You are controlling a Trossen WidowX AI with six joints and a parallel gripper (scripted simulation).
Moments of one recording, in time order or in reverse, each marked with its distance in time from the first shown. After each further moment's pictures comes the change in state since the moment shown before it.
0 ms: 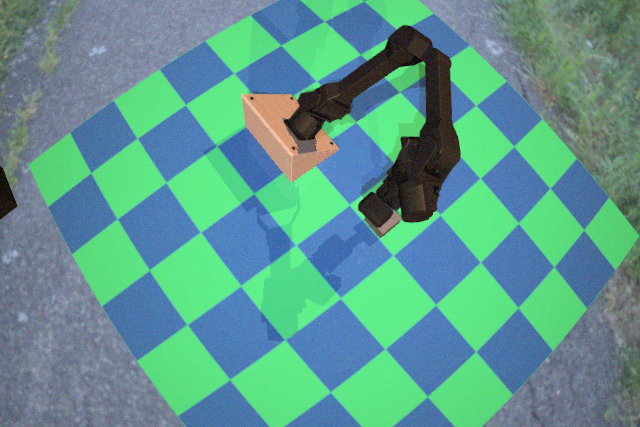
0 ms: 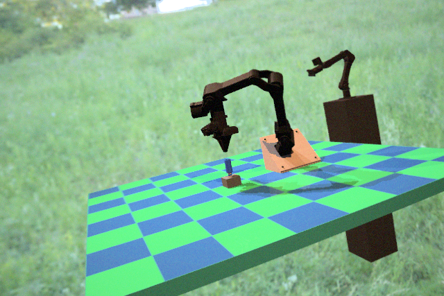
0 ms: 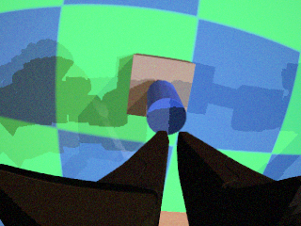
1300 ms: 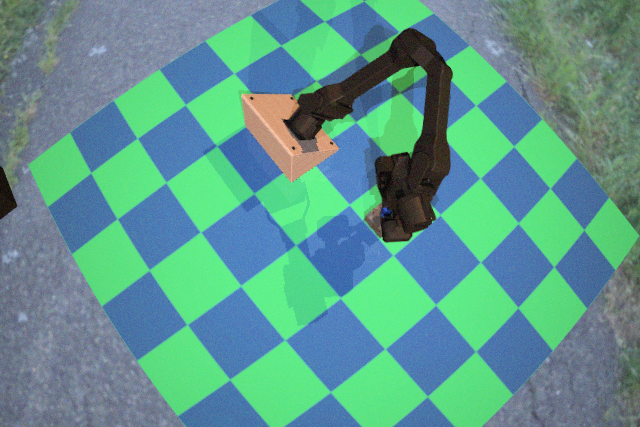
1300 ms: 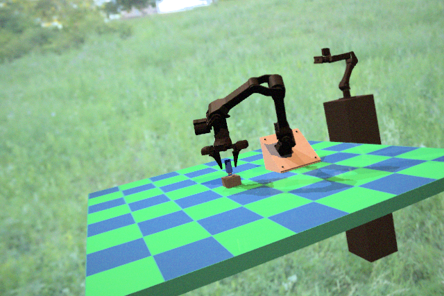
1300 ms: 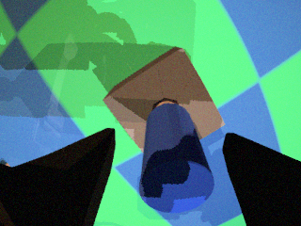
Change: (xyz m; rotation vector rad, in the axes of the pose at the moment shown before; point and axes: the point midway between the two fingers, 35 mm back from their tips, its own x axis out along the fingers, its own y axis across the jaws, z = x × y) arm 0.067 0.001 0.000 -0.853 0.002 0.002
